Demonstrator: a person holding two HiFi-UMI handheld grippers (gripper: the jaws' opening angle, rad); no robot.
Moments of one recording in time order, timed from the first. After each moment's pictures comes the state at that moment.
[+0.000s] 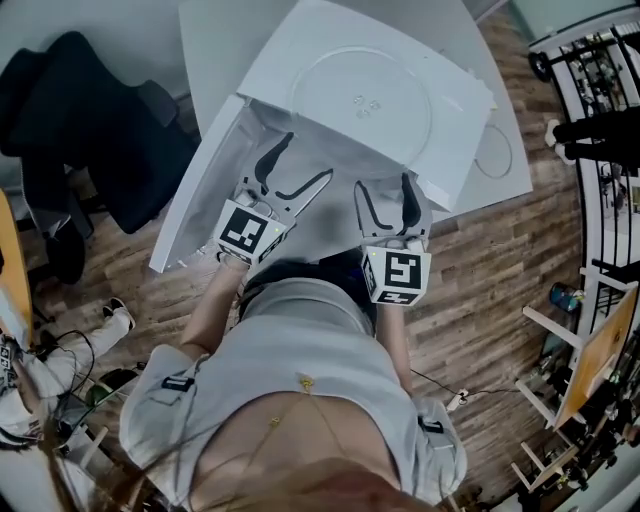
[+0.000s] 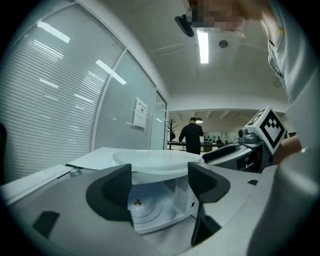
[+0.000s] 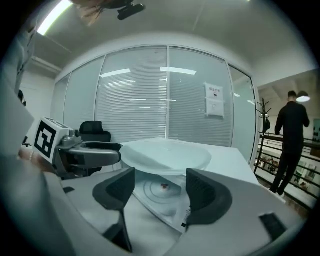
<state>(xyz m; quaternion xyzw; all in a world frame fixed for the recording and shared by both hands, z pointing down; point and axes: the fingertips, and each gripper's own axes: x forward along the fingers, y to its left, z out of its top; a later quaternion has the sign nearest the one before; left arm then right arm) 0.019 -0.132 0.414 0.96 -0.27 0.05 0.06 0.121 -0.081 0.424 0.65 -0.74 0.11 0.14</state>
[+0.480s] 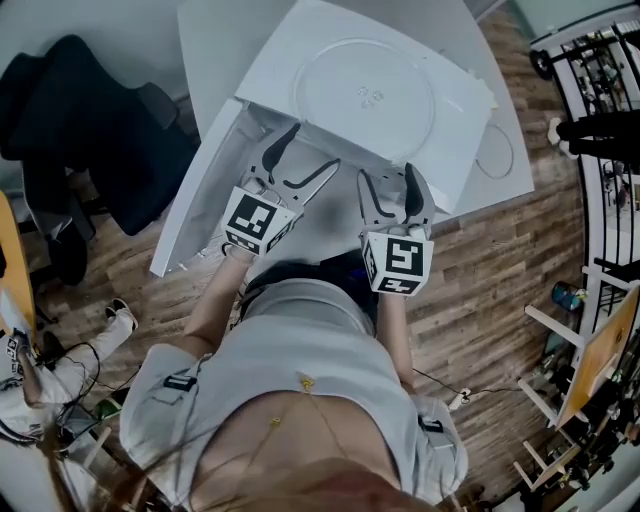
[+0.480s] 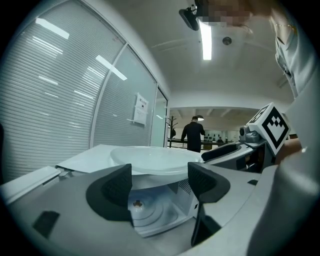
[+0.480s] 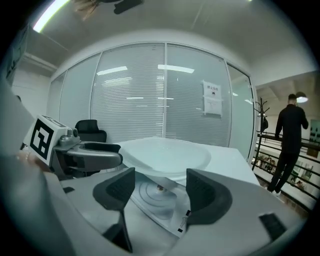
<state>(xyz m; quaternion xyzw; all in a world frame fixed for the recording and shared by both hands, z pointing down) 0.035 -0.152 0.416 0.96 -0.27 0.07 0.07 0.131 -0.103 0.424 0.66 -0.72 0.12 0.16</state>
